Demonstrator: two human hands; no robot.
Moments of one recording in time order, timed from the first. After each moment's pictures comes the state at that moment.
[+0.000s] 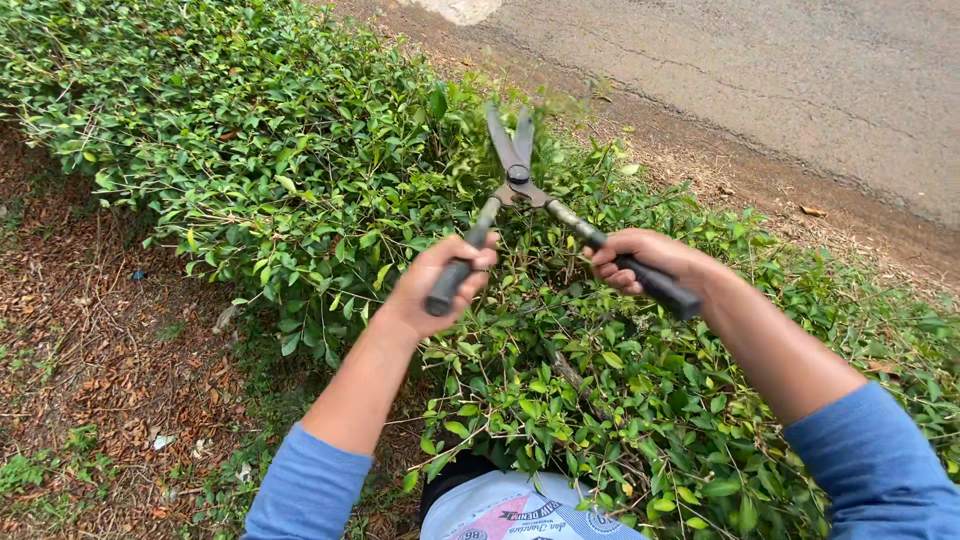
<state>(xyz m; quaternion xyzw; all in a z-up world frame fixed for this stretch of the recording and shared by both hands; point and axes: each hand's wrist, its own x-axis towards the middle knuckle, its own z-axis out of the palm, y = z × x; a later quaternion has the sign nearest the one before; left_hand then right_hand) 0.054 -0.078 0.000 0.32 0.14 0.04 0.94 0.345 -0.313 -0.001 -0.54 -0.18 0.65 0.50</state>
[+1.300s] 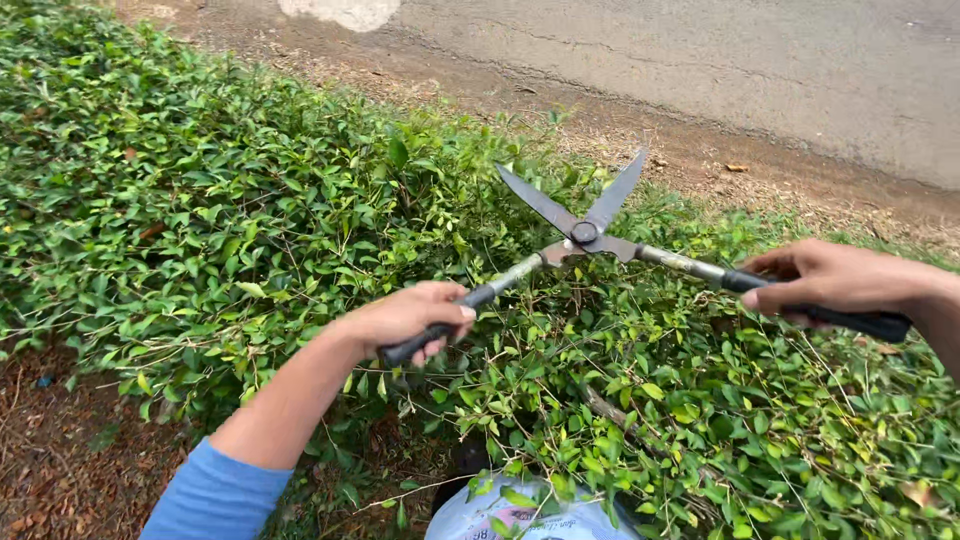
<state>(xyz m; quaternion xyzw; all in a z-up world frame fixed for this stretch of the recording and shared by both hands) 0.091 0.058 0.051 0.67 0.17 -0.32 0.65 0.392 -0.412 0.102 -0.85 -0.16 0.46 0.21</state>
